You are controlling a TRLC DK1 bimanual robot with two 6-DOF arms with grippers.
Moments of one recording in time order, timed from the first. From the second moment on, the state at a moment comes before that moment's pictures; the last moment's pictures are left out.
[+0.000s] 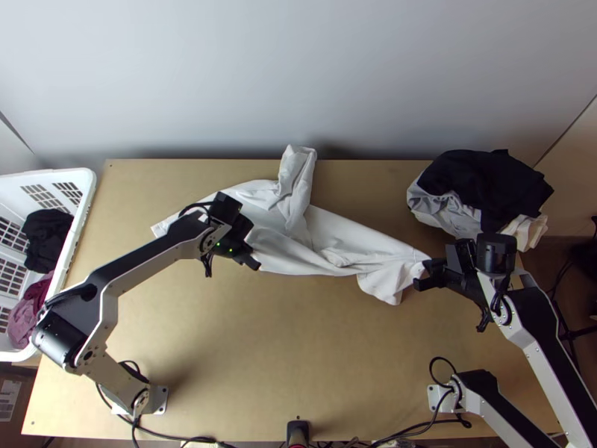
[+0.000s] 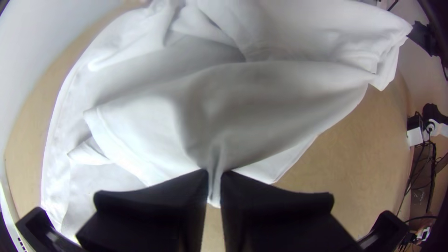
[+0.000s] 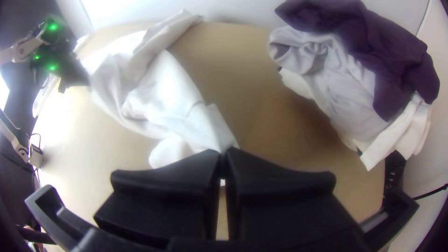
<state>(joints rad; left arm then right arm) -0.47 1.72 1.23 -0.57 0.10 0.16 0.15 0.91 0.77 -0.65 -0.17 -0.06</state>
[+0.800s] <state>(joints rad) -0.40 1.77 1.62 -1.08 0.27 0.37 0.19 0.91 0.88 -0.71 -0.17 -0.06</state>
